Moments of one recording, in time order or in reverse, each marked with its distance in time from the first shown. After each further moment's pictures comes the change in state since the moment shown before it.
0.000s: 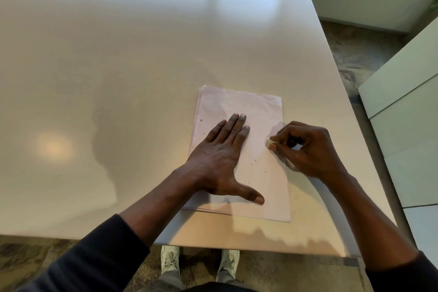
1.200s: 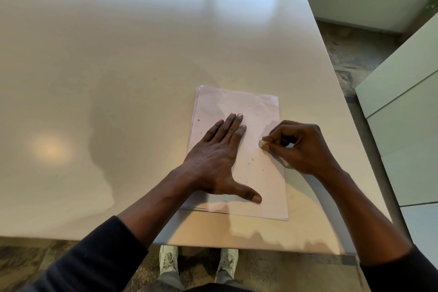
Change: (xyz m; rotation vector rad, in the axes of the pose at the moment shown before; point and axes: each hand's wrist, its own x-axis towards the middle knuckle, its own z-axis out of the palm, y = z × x) left_hand -0.001 0.000 0.001 -0.023 0.014 0.001; right_hand 0.006 -0.006 0.002 0.005 -0.047 0.028
